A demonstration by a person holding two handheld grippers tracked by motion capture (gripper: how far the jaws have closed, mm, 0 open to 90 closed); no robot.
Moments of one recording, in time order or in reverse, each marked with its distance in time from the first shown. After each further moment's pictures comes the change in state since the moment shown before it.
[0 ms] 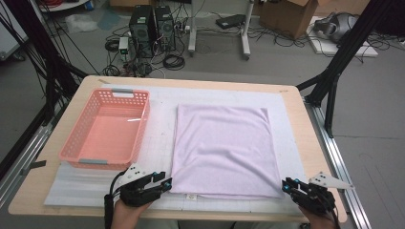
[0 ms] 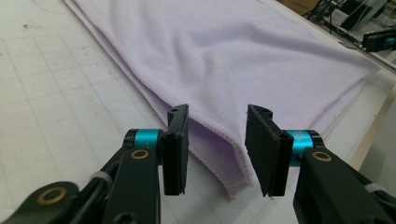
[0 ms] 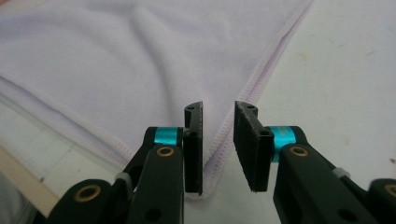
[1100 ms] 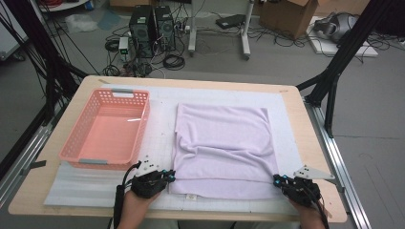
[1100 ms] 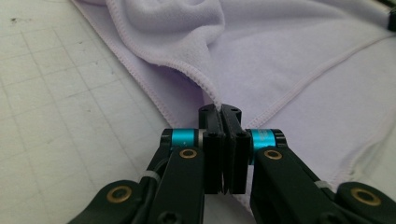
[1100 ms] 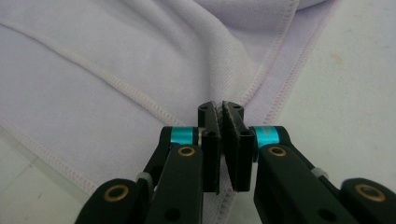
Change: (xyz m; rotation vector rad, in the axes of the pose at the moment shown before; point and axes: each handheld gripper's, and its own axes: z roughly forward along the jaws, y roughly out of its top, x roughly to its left) left arm 0.002 0.008 0.028 0.083 0.053 0.041; right arm 0.001 0.006 0.033 0.055 0.005 -0.058
